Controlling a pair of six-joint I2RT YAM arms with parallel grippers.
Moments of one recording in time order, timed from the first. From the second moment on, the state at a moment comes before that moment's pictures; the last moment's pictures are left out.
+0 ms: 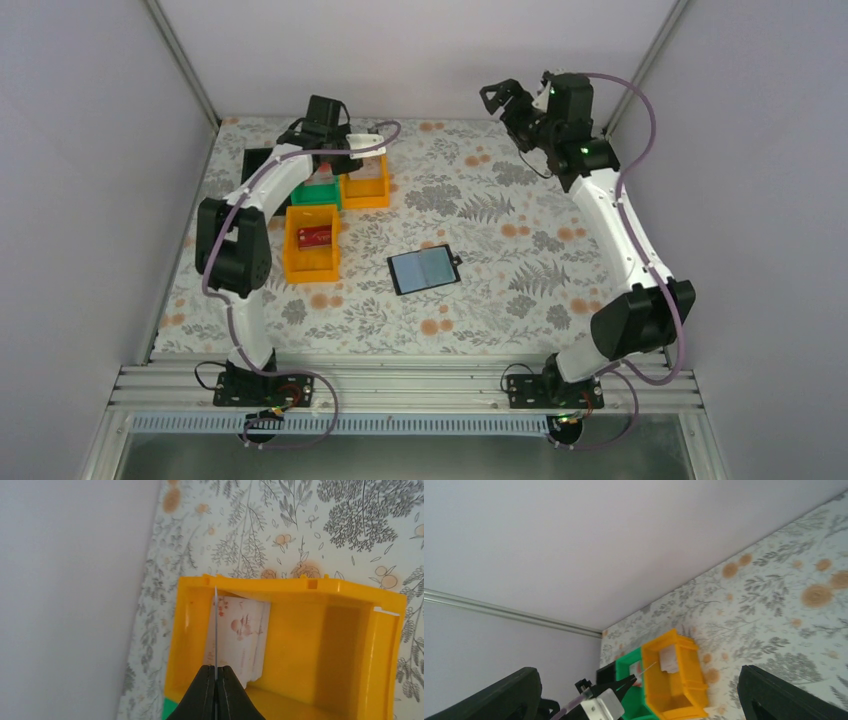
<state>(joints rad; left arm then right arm) -0.27 1.93 1.67 -0.51 0.22 1.11 0.23 1.55 1.64 -0.44 -0.30 0.91</state>
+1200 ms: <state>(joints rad) -0.28 2.21 1.77 -0.32 0.04 1.18 0.14 1.53 1.55 -0.49 -0.33 0.87</state>
